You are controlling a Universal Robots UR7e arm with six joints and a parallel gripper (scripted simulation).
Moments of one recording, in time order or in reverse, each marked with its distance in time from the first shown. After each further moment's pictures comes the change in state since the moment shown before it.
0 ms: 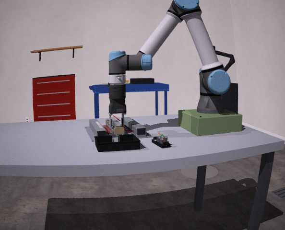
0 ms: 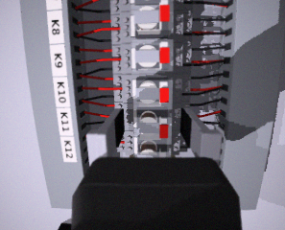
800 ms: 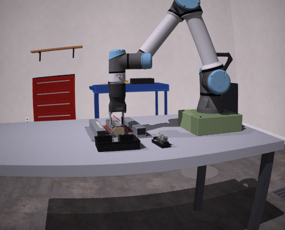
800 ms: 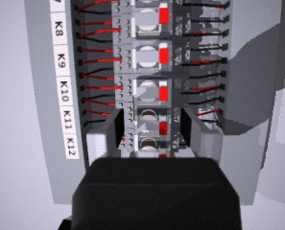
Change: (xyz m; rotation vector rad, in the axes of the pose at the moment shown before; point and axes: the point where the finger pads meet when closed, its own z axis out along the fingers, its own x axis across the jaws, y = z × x) arm 0.000 0.000 -0.006 -0.002 0.001 0.000
